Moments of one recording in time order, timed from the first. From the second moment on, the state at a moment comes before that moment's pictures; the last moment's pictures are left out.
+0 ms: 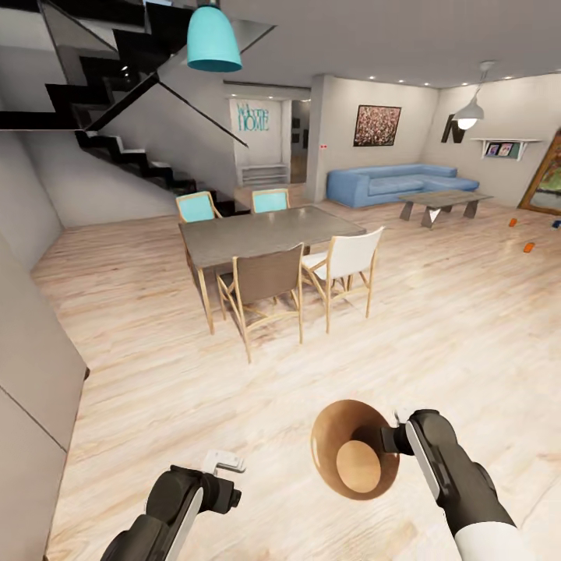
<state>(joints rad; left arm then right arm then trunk) -0.22 -0.06 -0.22 -1.38 -0.01 1.05 0.01 -0.49 -0.06 -0.06 -1.12 0.00 1.05 -0.01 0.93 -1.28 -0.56</state>
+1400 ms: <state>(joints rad) -0.22 -0.06 -0.25 -1.38 -0.01 1.04 0.00 -0.49 -0.06 -0.05 -1.12 0.00 1.05 -0.01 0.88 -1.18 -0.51</state>
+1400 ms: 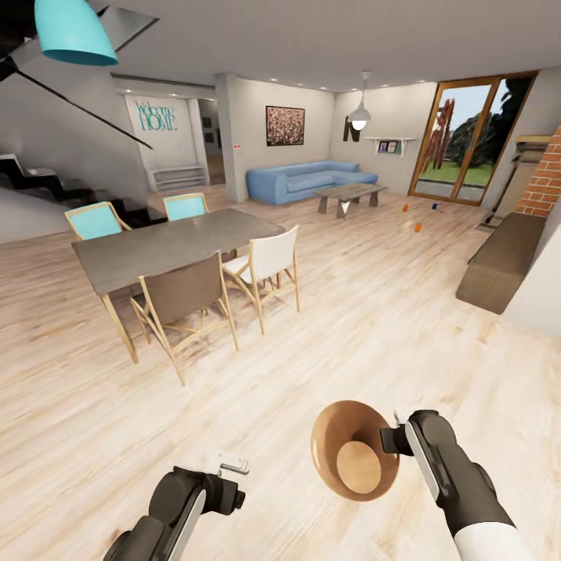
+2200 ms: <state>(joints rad) -0.22 -0.06 -0.25 -1.38 -0.01 1.04 0.00 -0.49 -0.06 -0.06 -1.12 -0.01 1.05 0.00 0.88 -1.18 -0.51</state>
